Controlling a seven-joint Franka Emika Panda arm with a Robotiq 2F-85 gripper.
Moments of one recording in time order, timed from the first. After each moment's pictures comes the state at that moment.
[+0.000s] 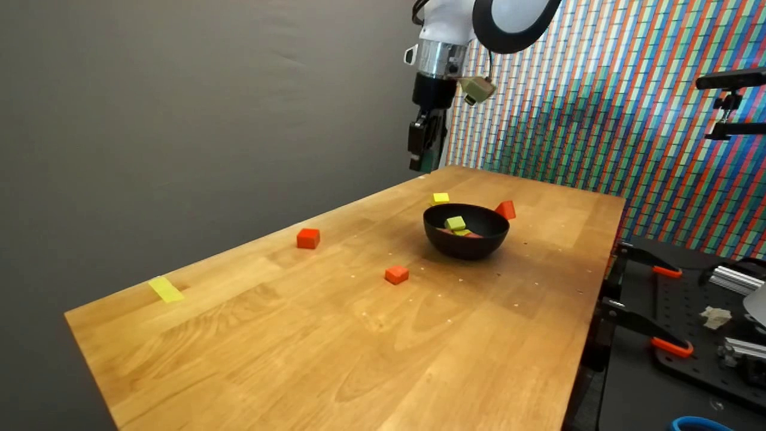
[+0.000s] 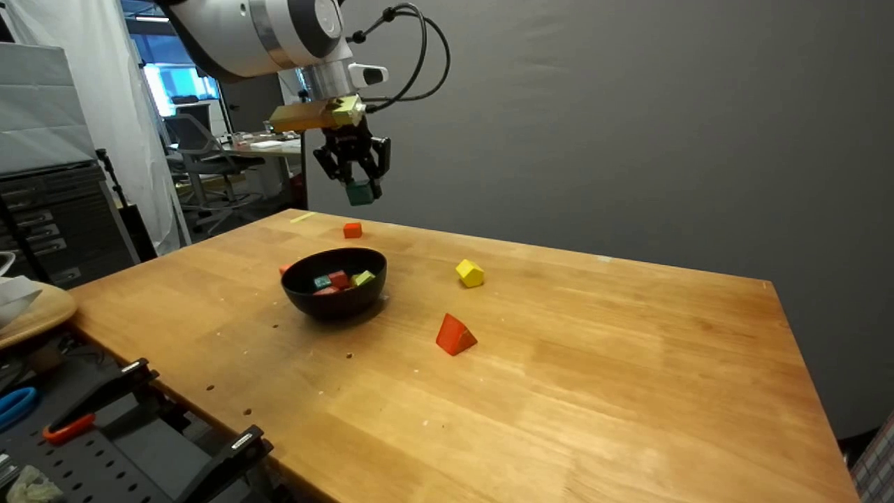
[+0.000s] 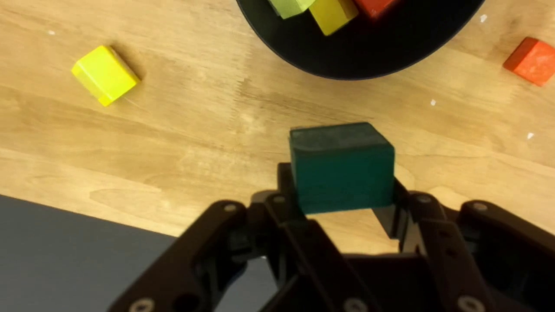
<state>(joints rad) -0.57 0.35 0.72 -2.16 -0.50 2.54 0.18</state>
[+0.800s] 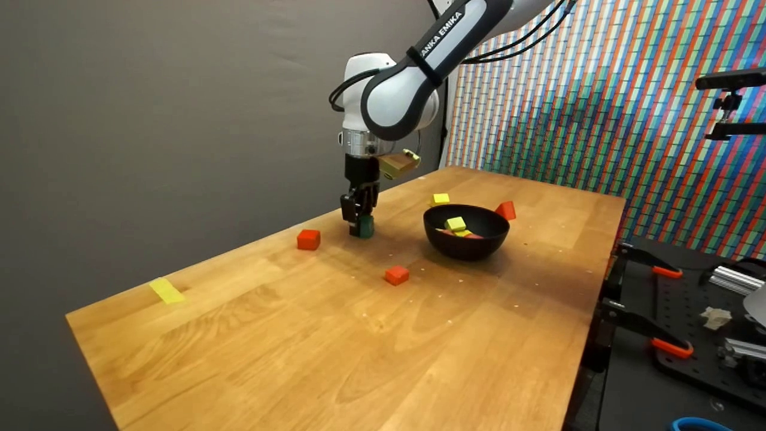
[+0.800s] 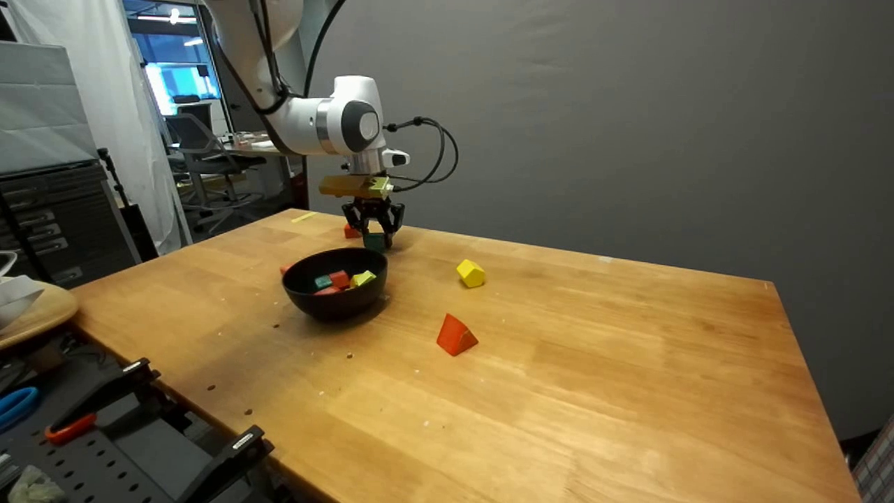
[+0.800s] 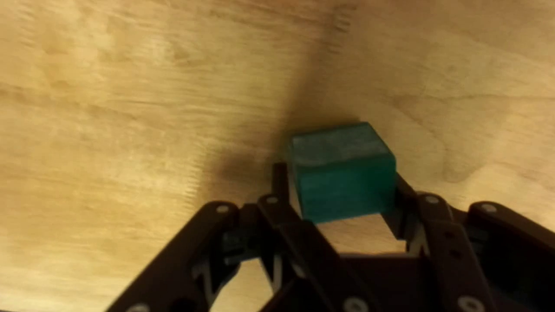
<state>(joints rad) 0.04 0.87 0.21 -1.56 -0.21 2.45 0.02</state>
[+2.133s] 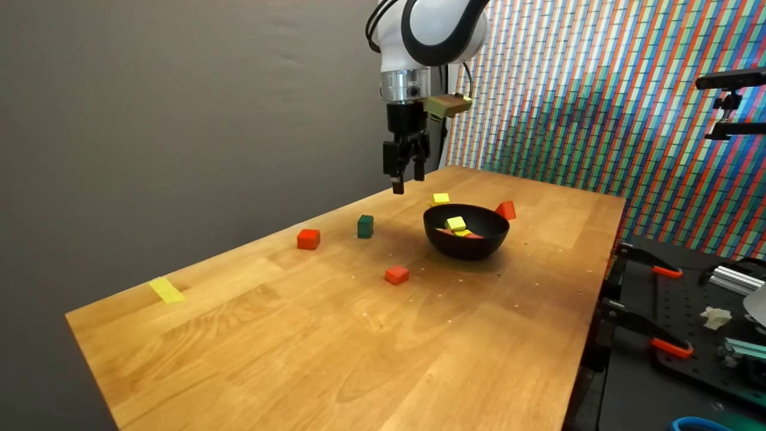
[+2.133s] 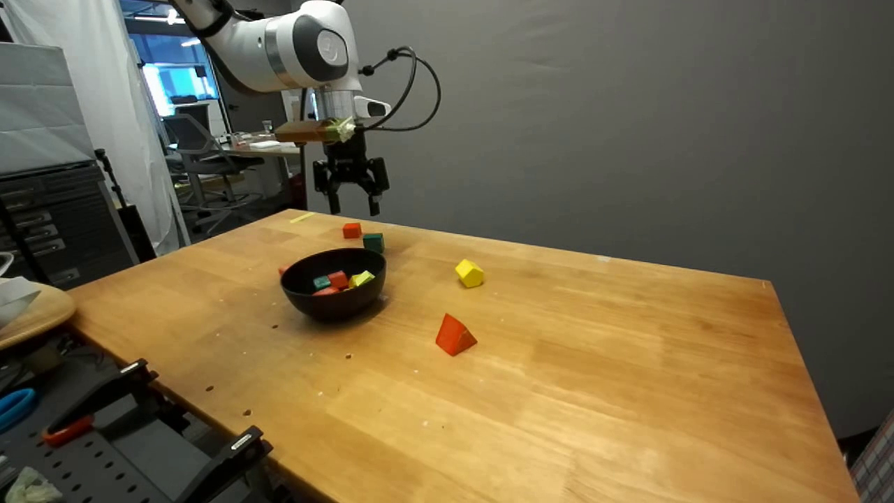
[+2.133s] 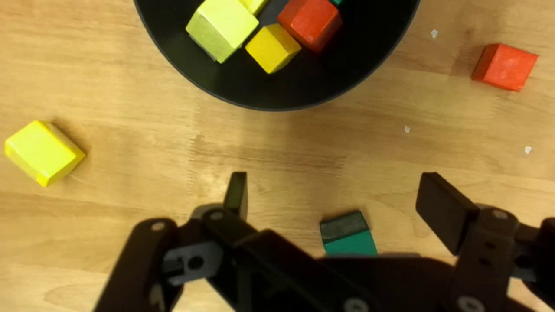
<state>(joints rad) 0.12 0.45 0.08 -1.93 -0.12 2.31 0.11</state>
